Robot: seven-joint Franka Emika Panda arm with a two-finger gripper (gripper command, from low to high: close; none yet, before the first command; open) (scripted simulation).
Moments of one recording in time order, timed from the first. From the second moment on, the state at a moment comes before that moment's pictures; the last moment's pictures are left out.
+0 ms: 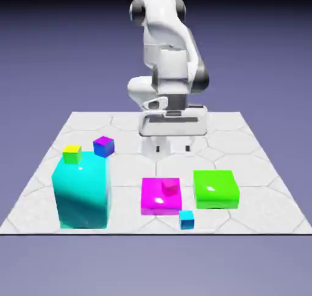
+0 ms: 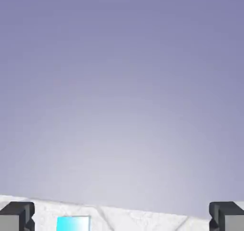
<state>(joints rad) 0.02 -0.03 0.09 -2.22 -0.05 2.44 0.81</state>
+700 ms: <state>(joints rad) 0.02 0.66 0.22 -1.46 -0.11 1.67 0.90</state>
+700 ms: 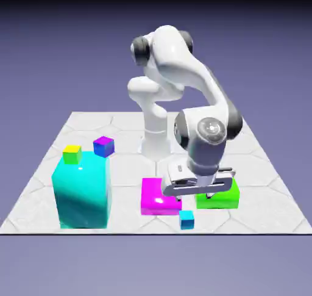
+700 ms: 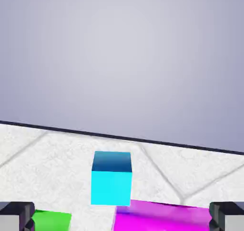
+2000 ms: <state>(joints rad) -0.03 1.23 0.34 -1.02 -0.16 1.11 1.00</state>
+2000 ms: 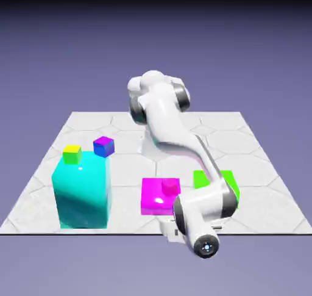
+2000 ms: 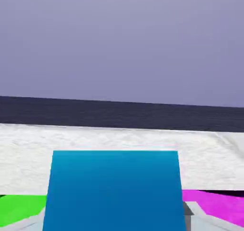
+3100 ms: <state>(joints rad) 0.25 0.50 -0.51 -1.60 -0.54 1.30 -0.08</state>
